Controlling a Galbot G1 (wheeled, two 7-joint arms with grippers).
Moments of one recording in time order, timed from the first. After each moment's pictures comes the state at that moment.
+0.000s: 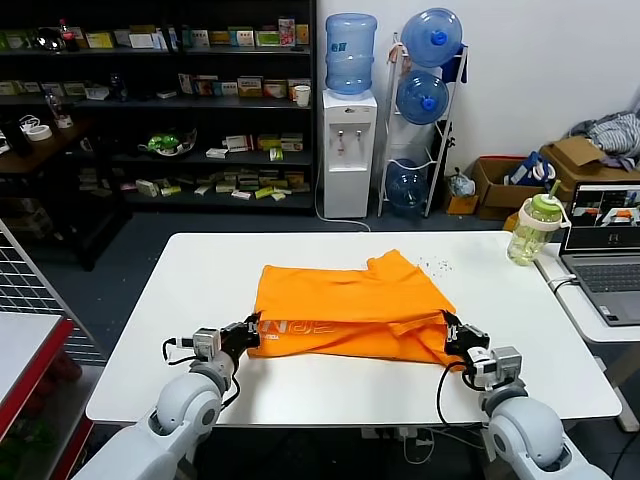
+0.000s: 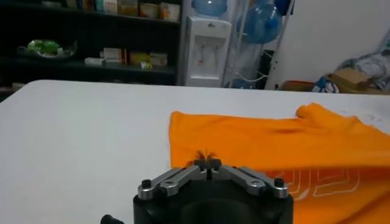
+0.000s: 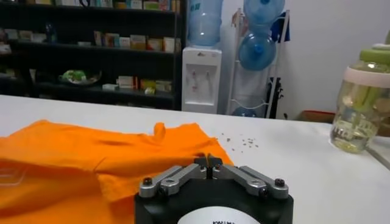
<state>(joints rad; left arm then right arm) 0.97 -0.98 0.00 -1.73 -0.81 0.33 -0.38 -1.18 0.95 0.29 1.80 0.59 -0.28 0.21</state>
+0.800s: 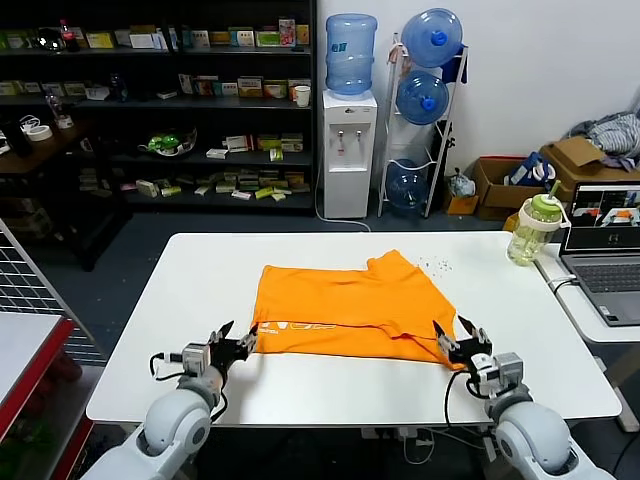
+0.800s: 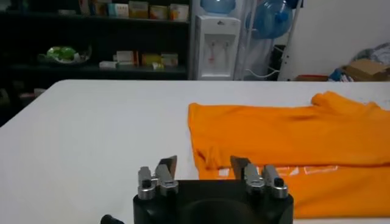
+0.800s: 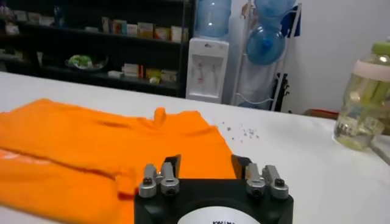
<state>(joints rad) 1.14 -0.99 -0.10 -1.78 -0.70 0.30 -0.34 -1.36 0.92 0.37 1.81 0.54 -0.26 0.11</state>
